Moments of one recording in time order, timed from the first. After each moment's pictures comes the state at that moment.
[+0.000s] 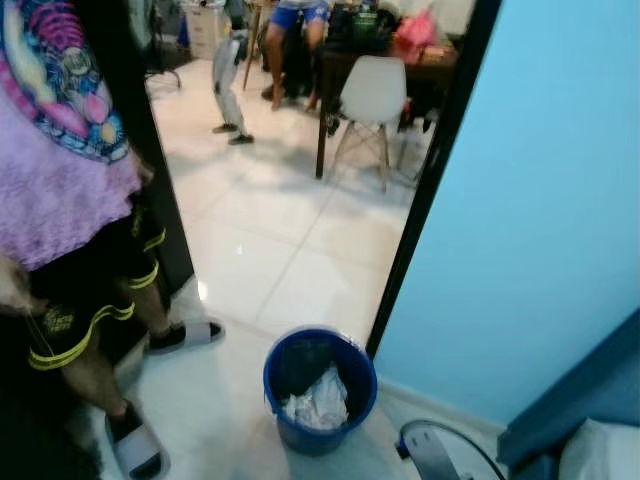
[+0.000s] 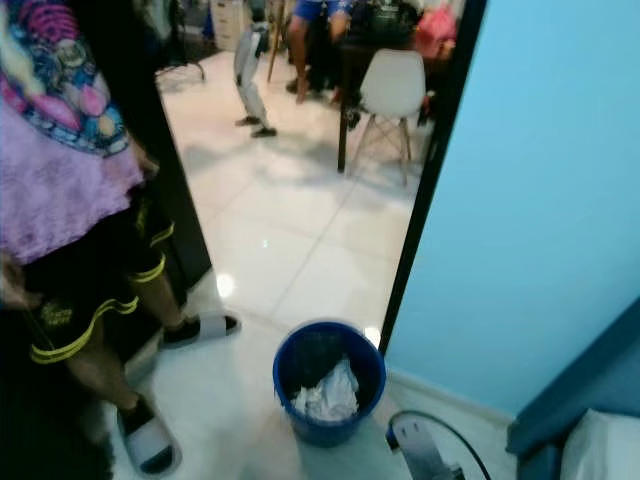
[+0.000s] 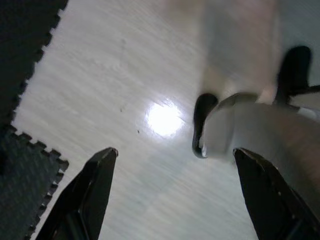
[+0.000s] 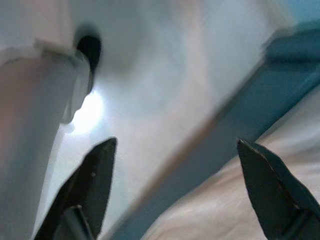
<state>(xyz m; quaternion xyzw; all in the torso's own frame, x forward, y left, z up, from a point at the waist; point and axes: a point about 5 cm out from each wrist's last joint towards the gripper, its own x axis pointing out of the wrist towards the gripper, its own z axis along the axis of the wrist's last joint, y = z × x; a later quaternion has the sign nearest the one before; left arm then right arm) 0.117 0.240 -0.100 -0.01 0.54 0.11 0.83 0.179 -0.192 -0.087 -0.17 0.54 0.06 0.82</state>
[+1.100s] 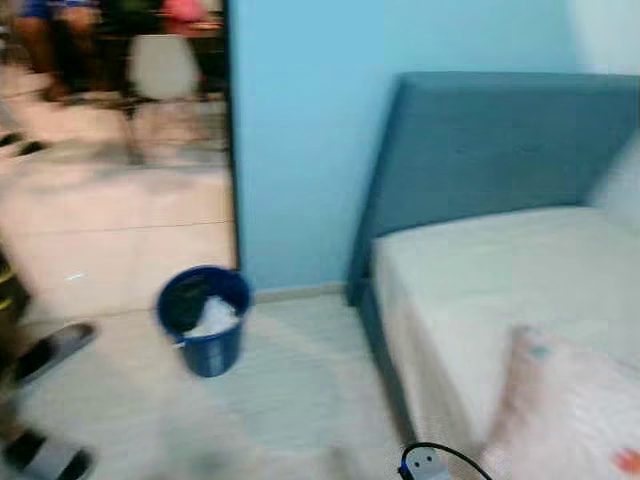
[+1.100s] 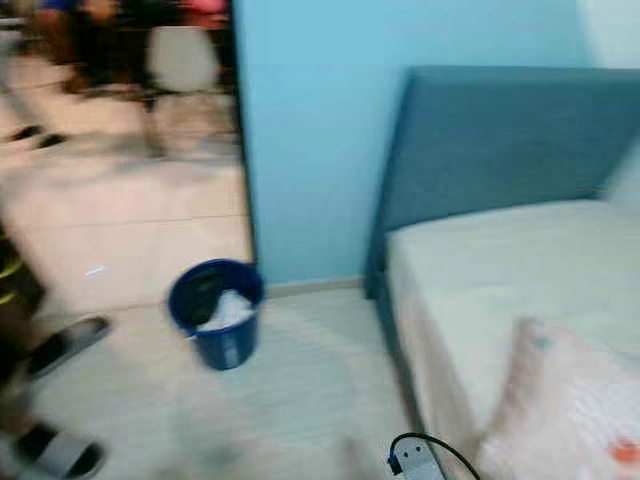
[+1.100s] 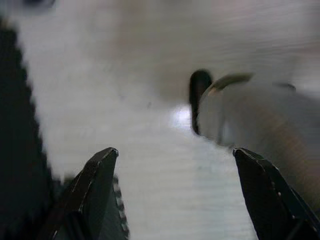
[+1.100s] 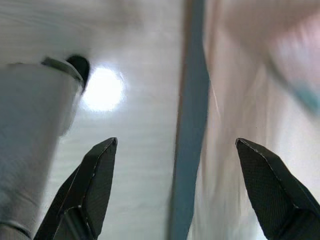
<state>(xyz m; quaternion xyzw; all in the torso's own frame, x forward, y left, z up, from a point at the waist) 0.121 0.240 -0.099 0.00 0.53 0.10 0.84 0.168 -0.200 -0.091 -0.19 0.54 0.05 0.82</state>
